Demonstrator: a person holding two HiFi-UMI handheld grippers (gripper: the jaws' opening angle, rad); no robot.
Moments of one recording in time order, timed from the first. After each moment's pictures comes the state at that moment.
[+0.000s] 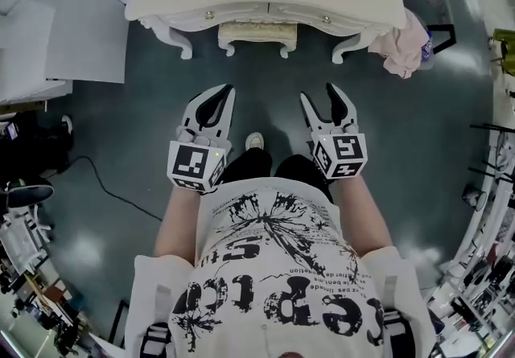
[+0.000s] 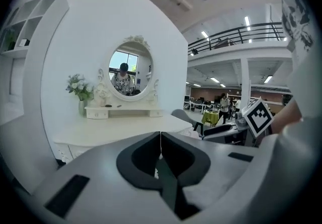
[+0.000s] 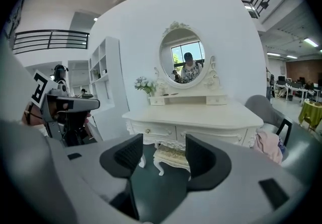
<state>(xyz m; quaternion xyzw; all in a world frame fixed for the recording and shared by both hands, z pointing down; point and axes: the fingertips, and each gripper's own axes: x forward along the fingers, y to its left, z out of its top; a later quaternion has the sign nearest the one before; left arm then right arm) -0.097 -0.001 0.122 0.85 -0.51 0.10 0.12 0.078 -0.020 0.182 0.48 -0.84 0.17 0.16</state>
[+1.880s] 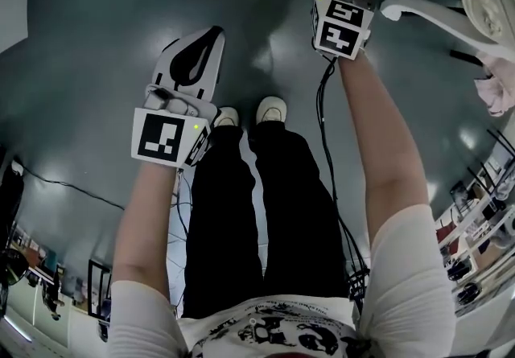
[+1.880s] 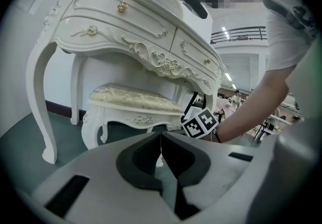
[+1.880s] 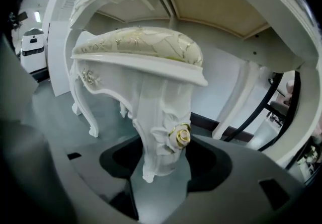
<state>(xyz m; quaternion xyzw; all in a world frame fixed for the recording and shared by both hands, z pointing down) -0.087 -0.129 0.673 0.82 -0.52 0.09 0.22 0.088 -0.301 0.791 0.54 -0.76 0.10 0.34</state>
